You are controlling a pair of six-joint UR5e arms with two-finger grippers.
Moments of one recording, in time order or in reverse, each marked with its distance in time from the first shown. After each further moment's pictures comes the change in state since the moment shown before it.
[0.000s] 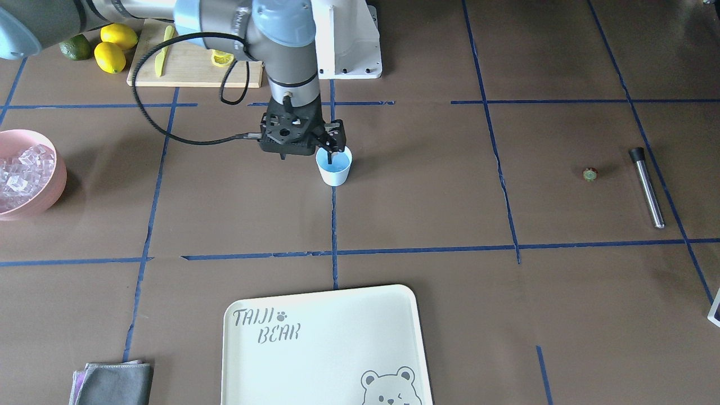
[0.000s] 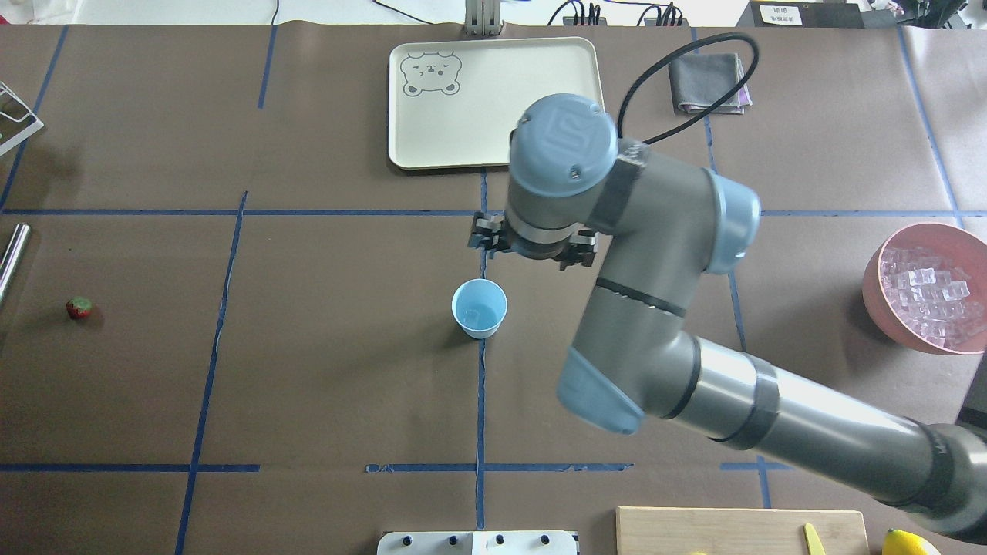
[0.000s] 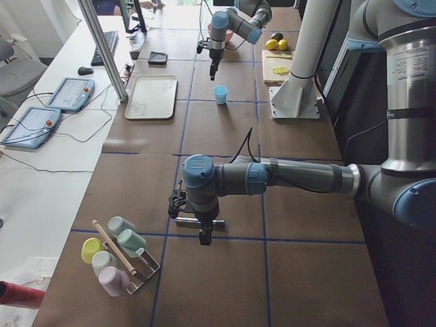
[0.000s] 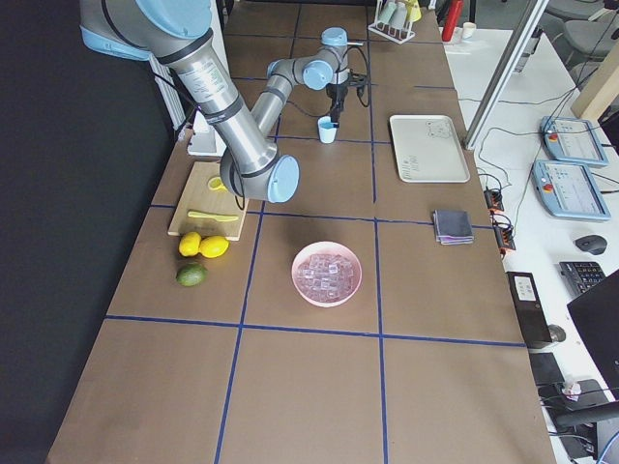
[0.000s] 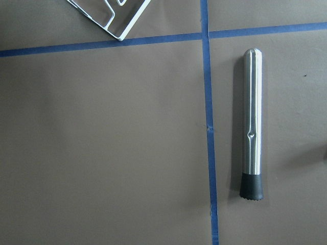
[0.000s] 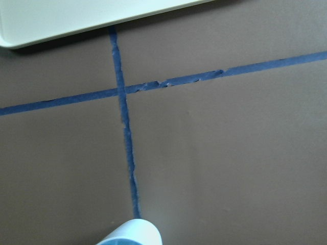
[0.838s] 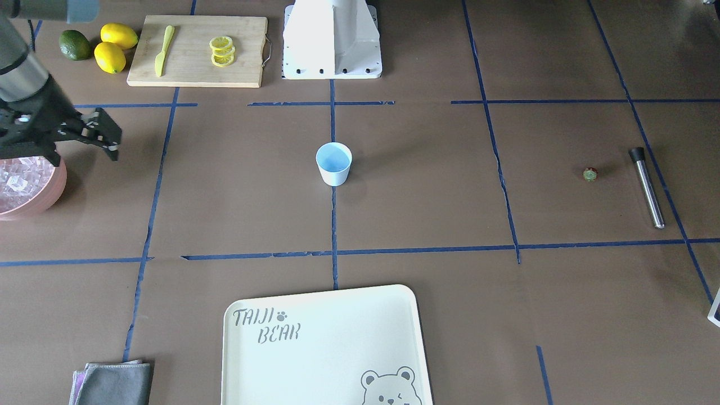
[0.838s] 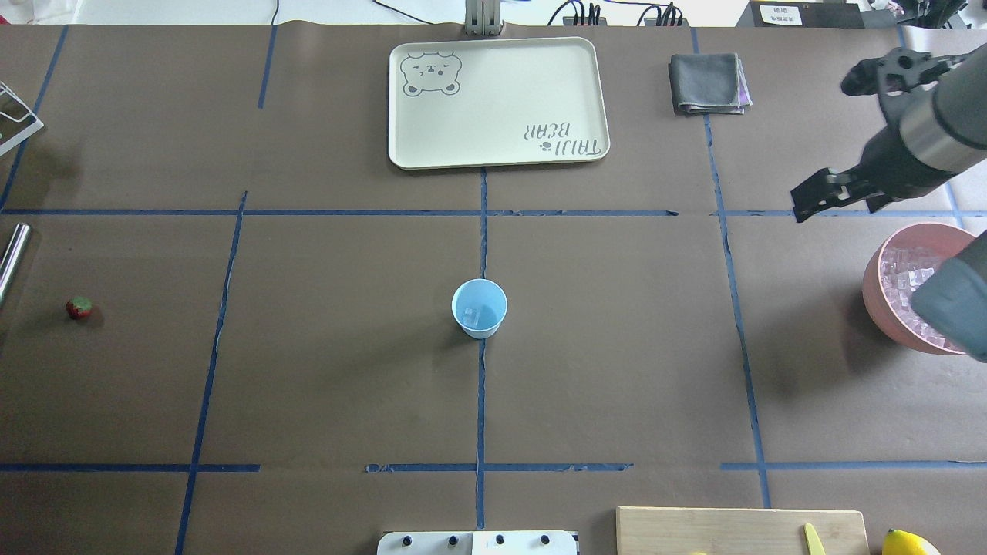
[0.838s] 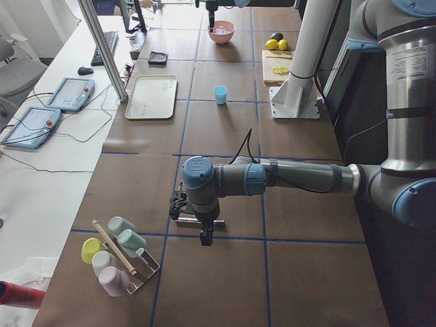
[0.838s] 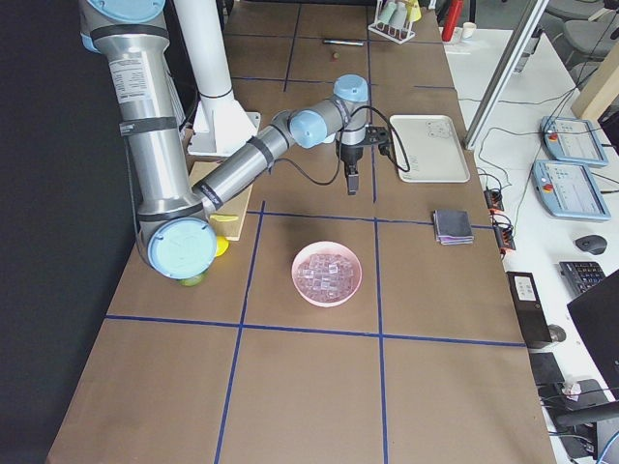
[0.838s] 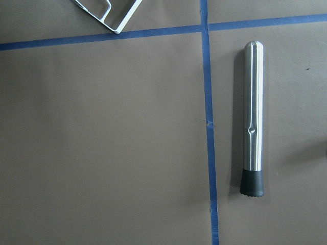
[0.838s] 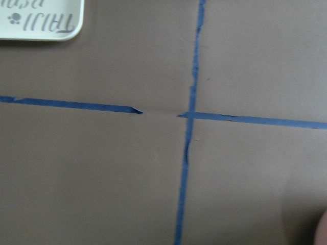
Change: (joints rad) left arm 0.013 0.001 0.008 0.002 0.000 0.000; right arm 0.457 -0.573 0.299 0.012 0.266 -0.753
